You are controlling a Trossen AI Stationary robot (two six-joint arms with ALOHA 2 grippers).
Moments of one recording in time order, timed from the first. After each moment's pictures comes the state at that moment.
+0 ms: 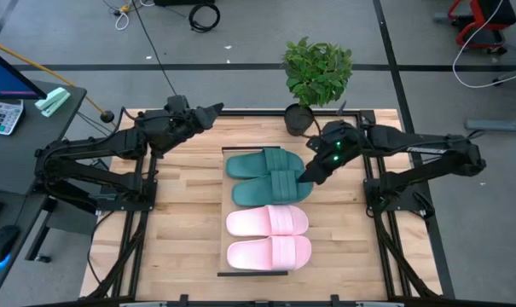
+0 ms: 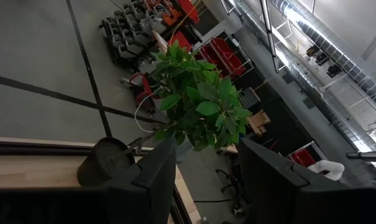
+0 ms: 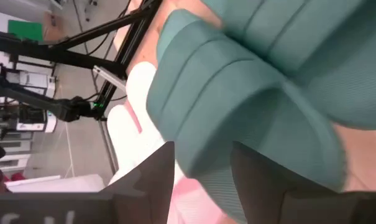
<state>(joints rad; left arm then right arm) 0.13 1.05 1.06 -0.01 -0.60 -0.95 -0.12 1.16 1.12 -0.65 -0.39 0.91</state>
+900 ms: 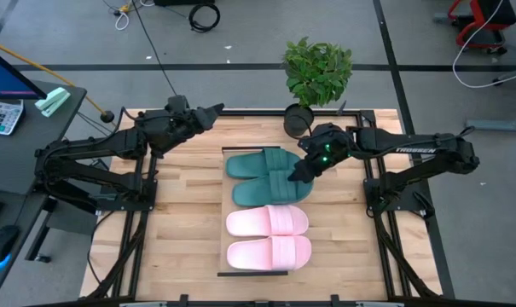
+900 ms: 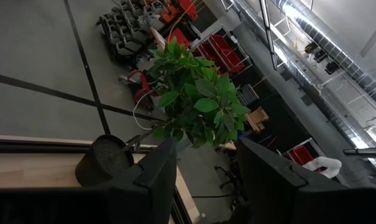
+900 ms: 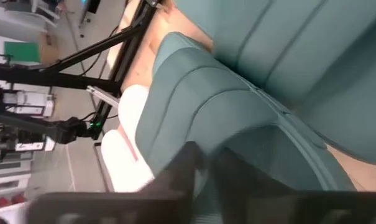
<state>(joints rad) 0.13 1.05 1.06 -0.01 -0.59 -0.95 -0.11 1.25 1.12 -0.56 -0.33 0.98</state>
